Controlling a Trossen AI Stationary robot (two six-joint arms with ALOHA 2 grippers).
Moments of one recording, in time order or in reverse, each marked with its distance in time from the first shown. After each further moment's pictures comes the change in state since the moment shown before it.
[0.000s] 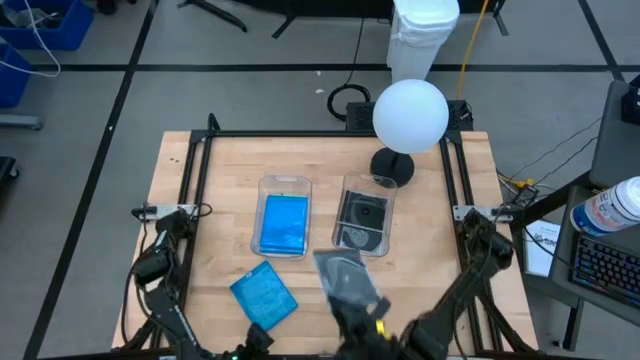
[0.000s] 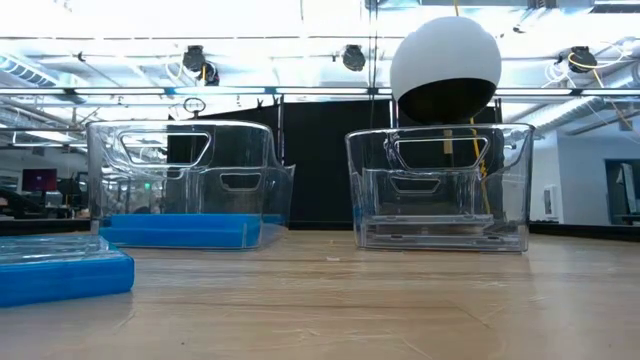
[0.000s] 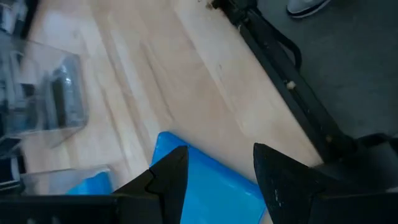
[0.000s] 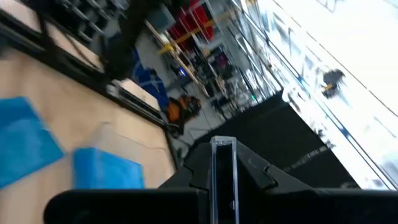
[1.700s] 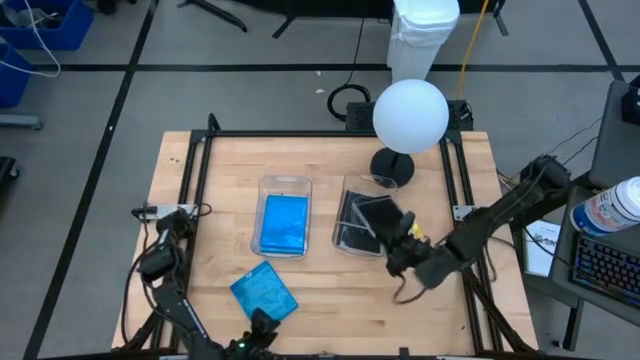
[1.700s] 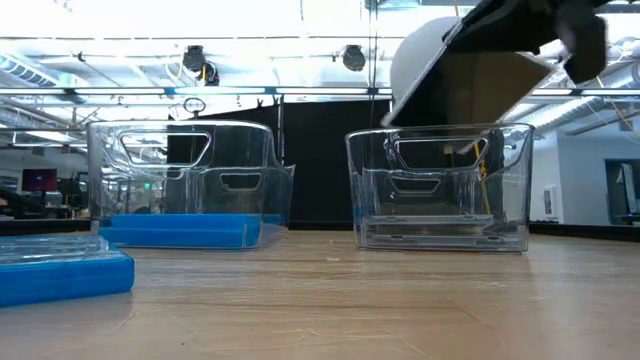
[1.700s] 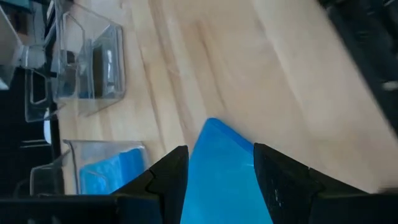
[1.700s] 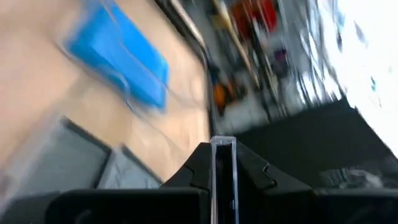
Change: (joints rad) left arm 0.058 -0.003 0.000 -0.113 -0.089 -0.132; right arm -0.187 -0.822 -1.244 0.045 -0.420 0.231
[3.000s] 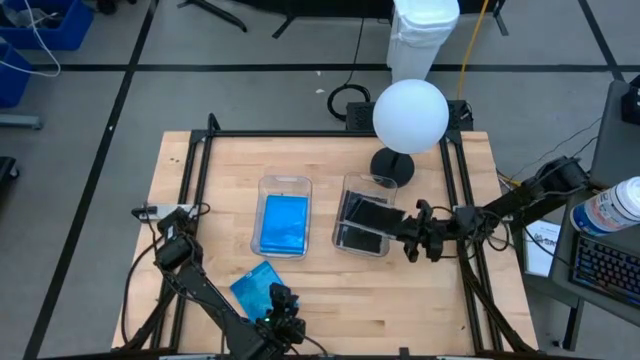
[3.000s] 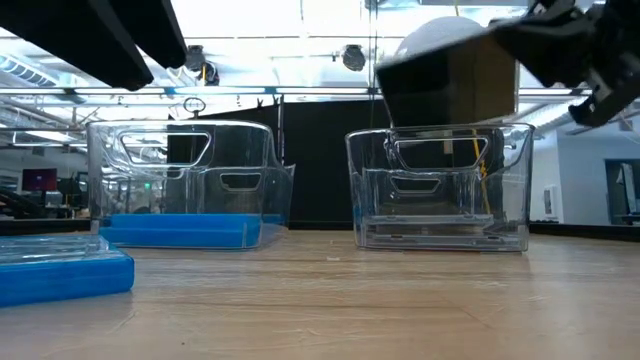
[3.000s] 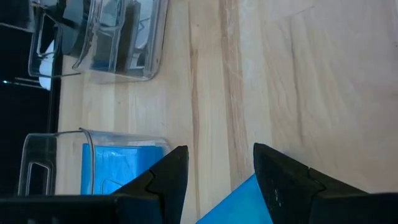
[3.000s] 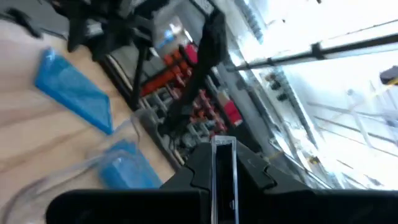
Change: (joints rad) left arm 0.182 0.000 0.000 0.013 -0.002 -0.104; right arm -0.305 -0.251 -0.712 1.301 -0.930 -0.572
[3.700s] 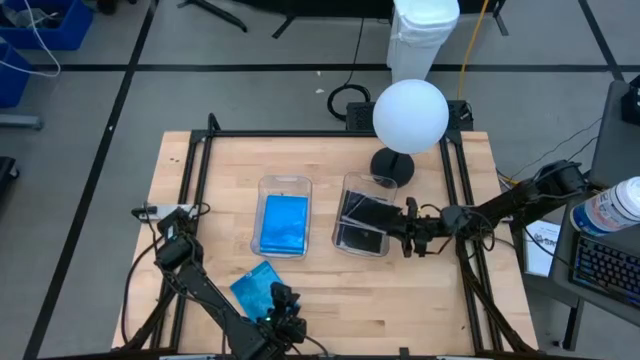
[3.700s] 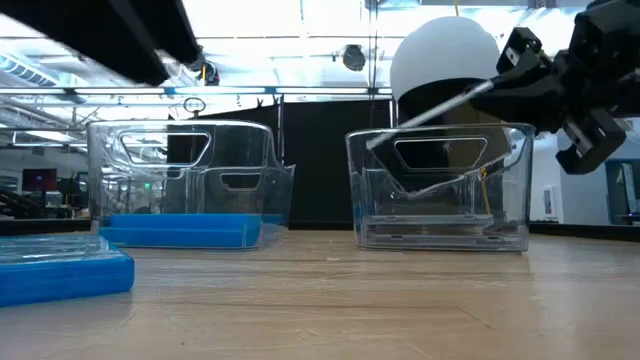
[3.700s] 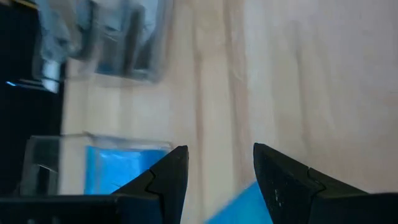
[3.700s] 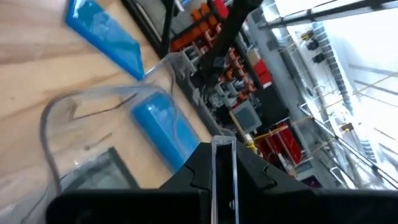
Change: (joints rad) left arm 0.007 0.000 0.000 0.006 -0.018 0.006; right arm -0.108 0.079 0.008 -0.139 -0.014 0.075
